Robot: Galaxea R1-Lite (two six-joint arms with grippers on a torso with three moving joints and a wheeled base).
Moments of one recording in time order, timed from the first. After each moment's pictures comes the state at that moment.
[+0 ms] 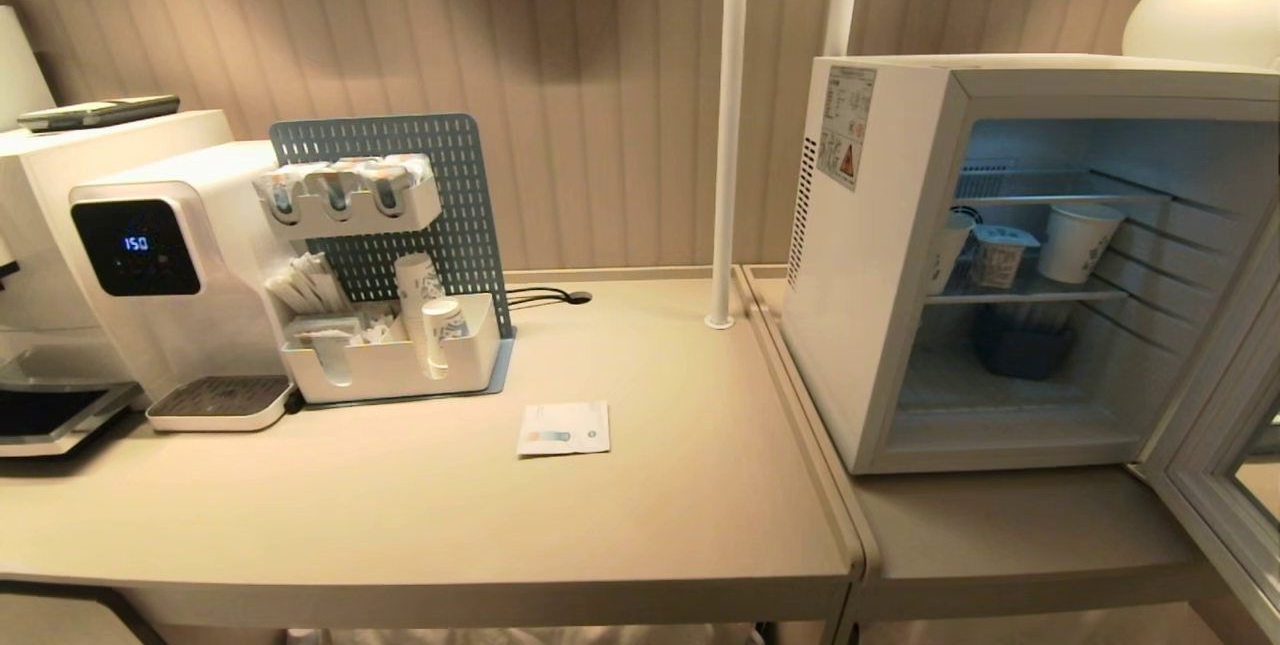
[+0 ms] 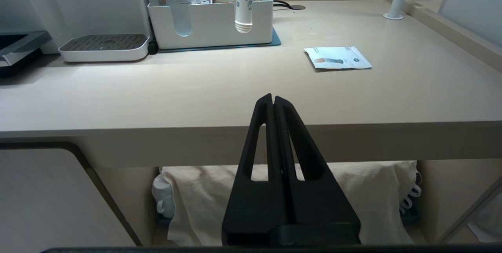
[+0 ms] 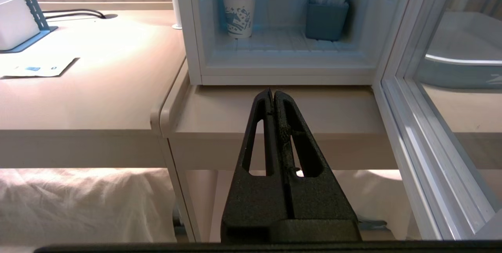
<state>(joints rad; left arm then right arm) 0.00 0.00 0.00 0.00 0.00 0.00 0.00 0.00 0.00 0.00 0.01 -0.06</state>
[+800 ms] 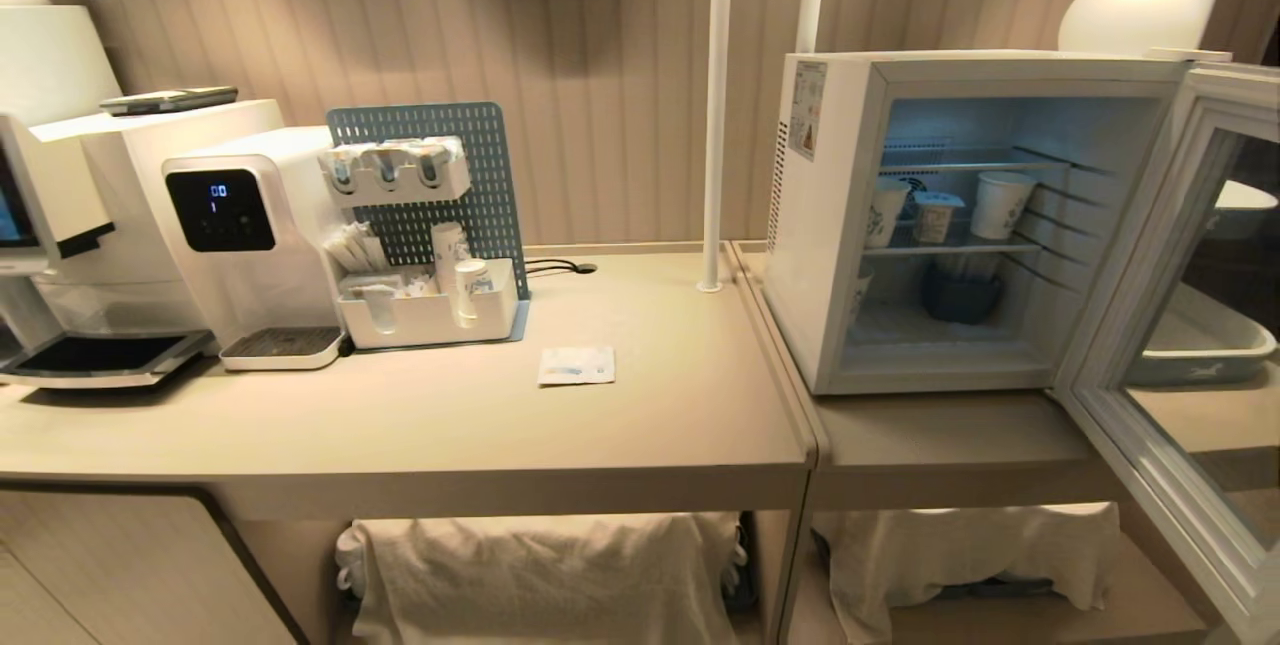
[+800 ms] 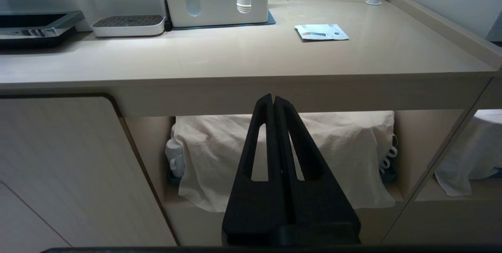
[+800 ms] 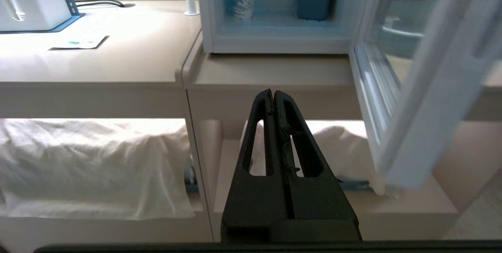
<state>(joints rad) 0.00 0.00 0.00 0.00 0.00 0.00 0.00 0.00 0.00 0.00 0.01 -0.06</state>
